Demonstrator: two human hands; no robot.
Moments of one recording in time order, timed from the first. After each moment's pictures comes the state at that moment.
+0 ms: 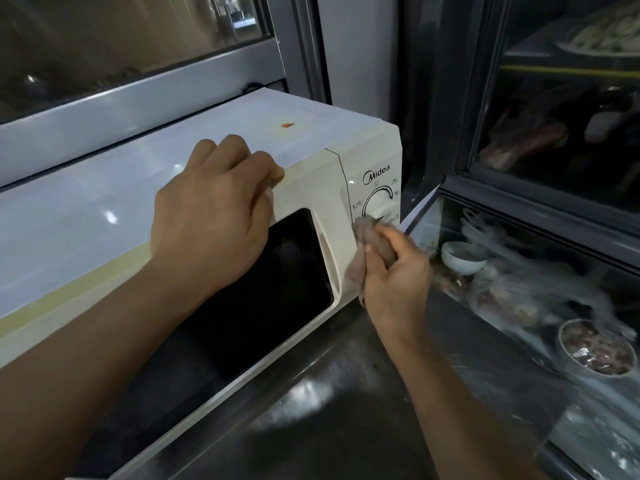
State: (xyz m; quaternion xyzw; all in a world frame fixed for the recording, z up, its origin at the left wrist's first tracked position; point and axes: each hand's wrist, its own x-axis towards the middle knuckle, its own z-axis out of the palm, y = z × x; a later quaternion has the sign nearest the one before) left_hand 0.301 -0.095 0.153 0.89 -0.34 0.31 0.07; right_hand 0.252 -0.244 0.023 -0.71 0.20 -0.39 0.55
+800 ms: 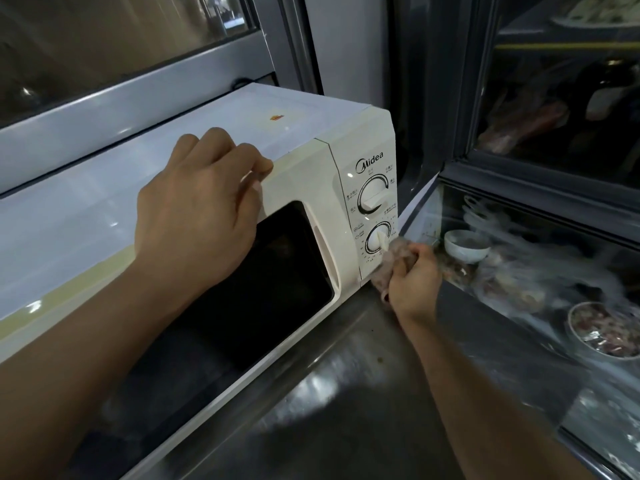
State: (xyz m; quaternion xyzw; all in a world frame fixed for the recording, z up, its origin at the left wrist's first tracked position) left_hand 0.299 -0.095 0.153 0.88 -0.34 0.31 0.07; right_hand 0.280 -0.284 -0.056 -0.69 0.32 -0.35 0.54
